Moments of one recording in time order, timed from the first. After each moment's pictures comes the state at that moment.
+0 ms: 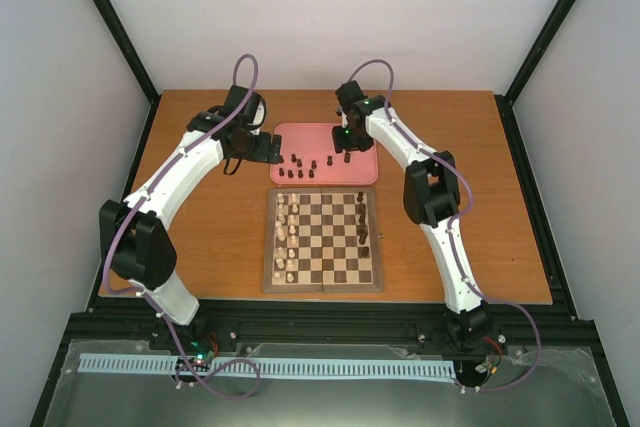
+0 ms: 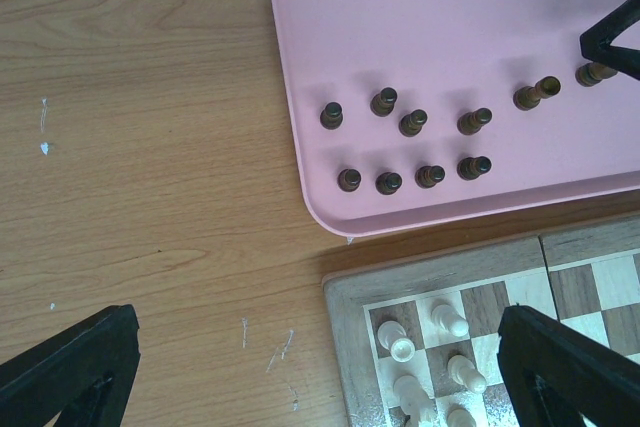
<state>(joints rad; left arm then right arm) -0.36 1.65 1.52 -0.89 -0.07 -0.20 0.45 2.48 2.29 -1.00 -0.06 0.23</state>
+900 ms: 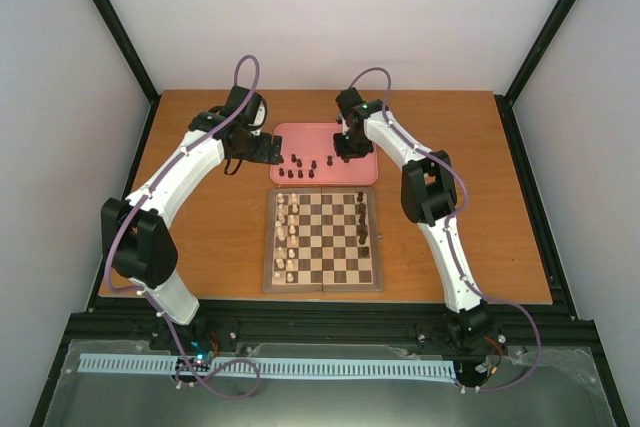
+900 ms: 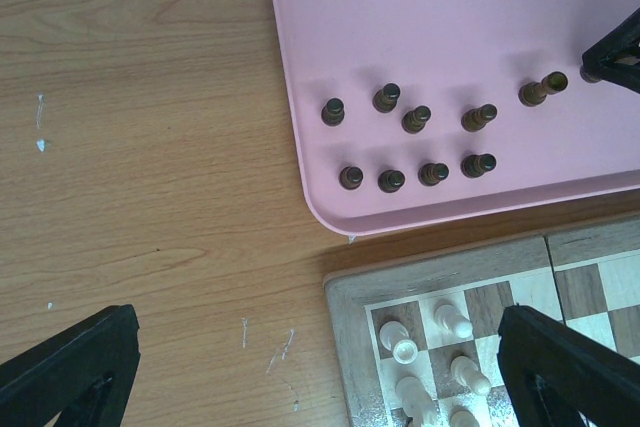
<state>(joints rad) -0.36 1.66 1.52 -0.89 -0.07 -0.20 0.45 2.52 2.29 -1.03 -0.09 0.23</state>
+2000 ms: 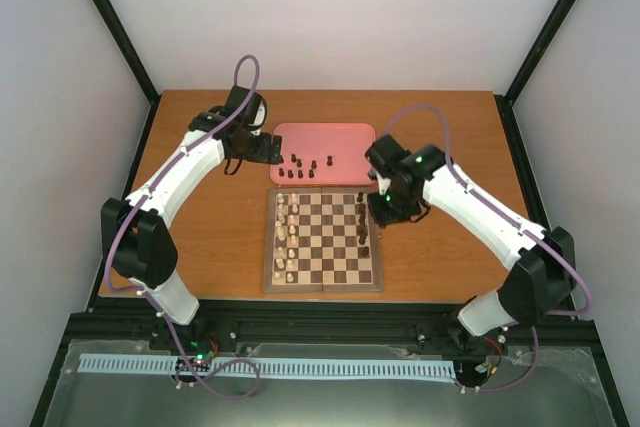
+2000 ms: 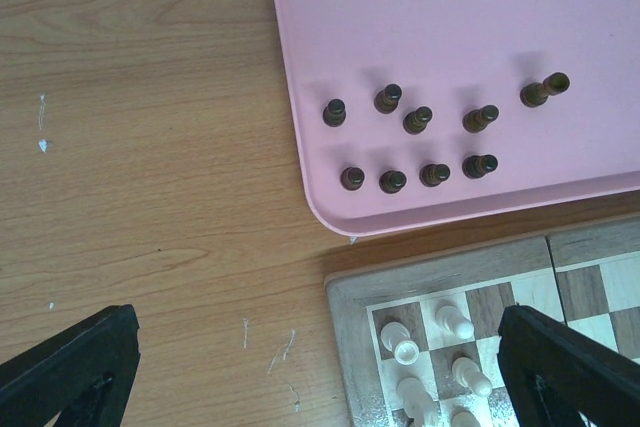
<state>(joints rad) -0.36 1.66 1.52 -0.89 -0.08 -0.20 0.62 1.52 1.39 -1.23 -0.07 0.35</state>
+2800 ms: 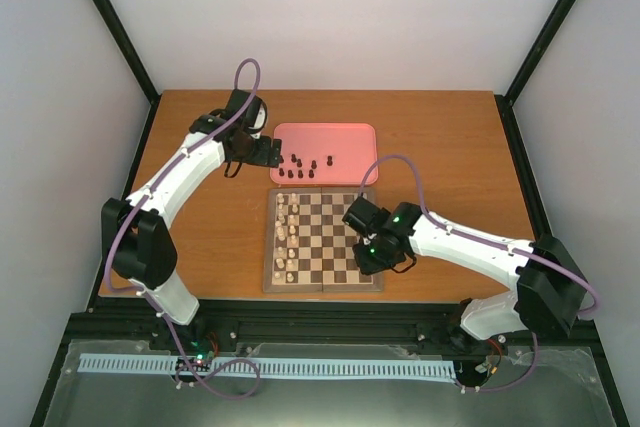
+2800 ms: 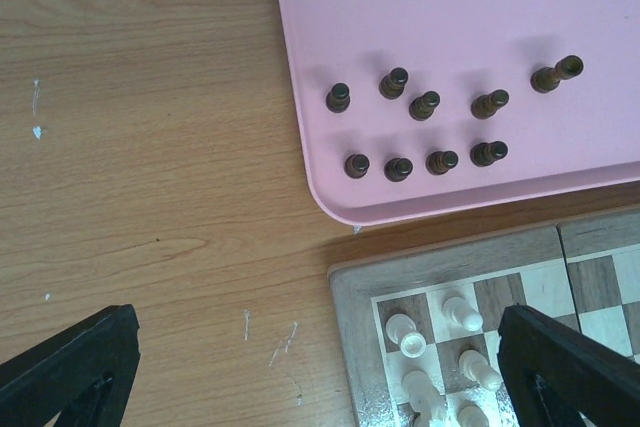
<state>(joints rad) -0.36 1.66 1.49 -0.88 -0.07 -0.20 0.93 1.37 0.93 -0.96 -0.04 0.58</state>
